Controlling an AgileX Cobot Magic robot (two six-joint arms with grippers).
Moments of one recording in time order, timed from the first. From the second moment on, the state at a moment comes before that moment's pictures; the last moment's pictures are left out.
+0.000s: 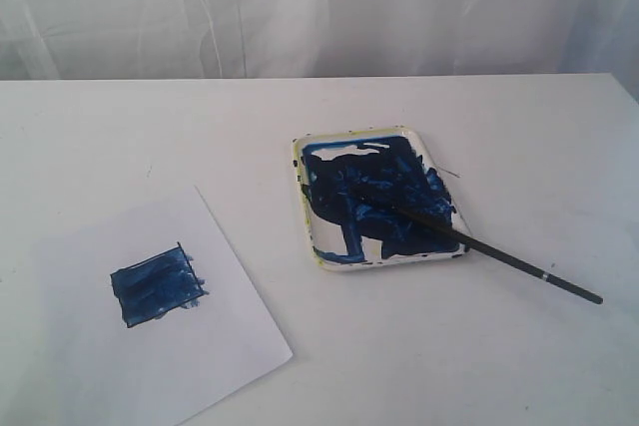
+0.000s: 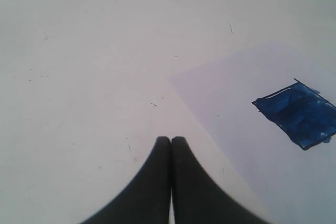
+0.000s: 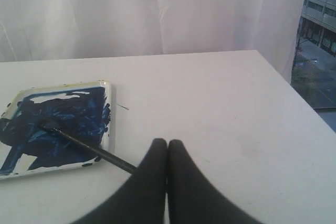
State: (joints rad) left arm -0.04 0.00 0.02 0.06 0.38 -0.08; right arm -0.02 0.00 0.00 0.14 0.23 -0.05
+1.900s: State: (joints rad) left arm -0.04 0.00 0.02 0.06 0.39 -0.08; right arm -0.02 0.00 0.00 0.15 0.23 -0.14
